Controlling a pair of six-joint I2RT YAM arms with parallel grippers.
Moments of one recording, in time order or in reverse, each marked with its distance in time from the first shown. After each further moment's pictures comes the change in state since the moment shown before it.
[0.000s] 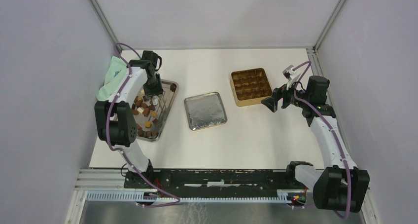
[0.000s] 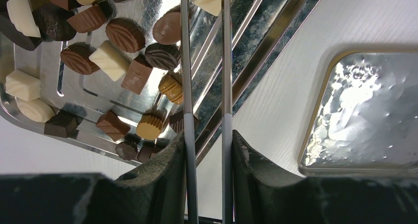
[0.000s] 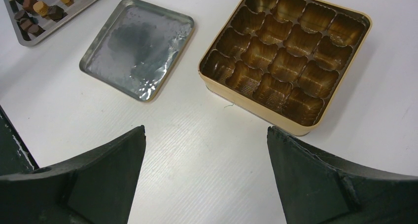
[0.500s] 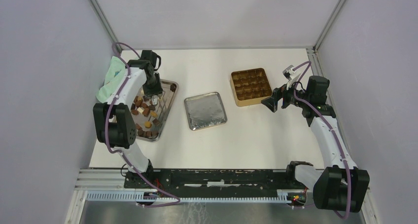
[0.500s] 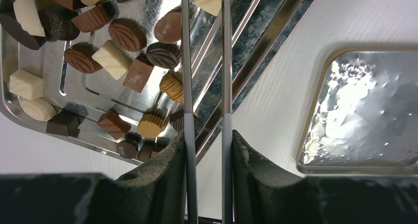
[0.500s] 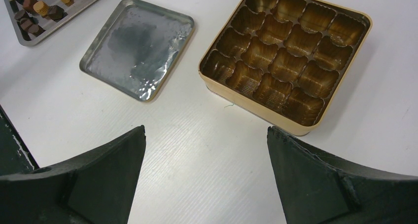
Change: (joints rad) left arm 0.000 -0.013 -0.002 0.001 0.000 0.000; right arm 0.000 0.000 0.000 0.000 0.000 0.000
